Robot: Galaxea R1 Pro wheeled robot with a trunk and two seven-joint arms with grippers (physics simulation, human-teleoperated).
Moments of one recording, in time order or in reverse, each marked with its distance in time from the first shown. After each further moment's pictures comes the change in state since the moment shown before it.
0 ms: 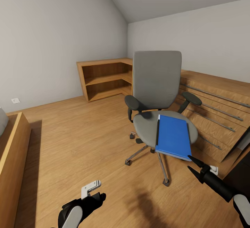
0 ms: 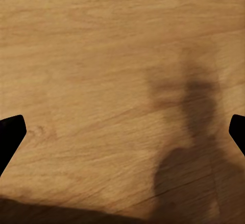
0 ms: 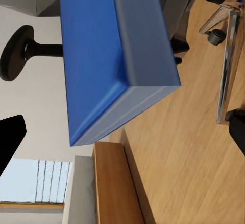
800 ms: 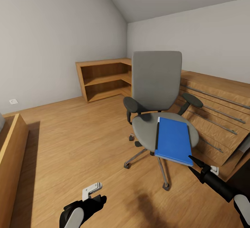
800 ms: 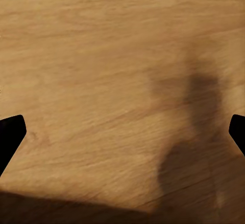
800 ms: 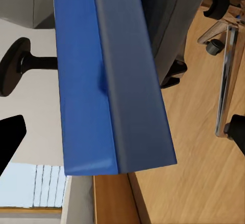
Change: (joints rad) left arm 0.000 0.001 -0.015 0.026 -0.003 -0.001 -0.002; right arm 0.000 0.000 -0.006 0.001 0.002 -0.006 -0.005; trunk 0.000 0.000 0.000
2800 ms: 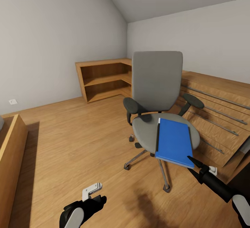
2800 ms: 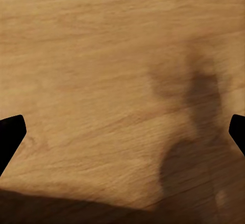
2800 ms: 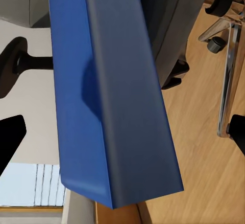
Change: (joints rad) left arm 0.000 0.000 0.000 0.004 0.003 0.000 0.001; right arm 0.000 0.009 0.006 0.003 0.003 0.001 -0.002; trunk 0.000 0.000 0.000
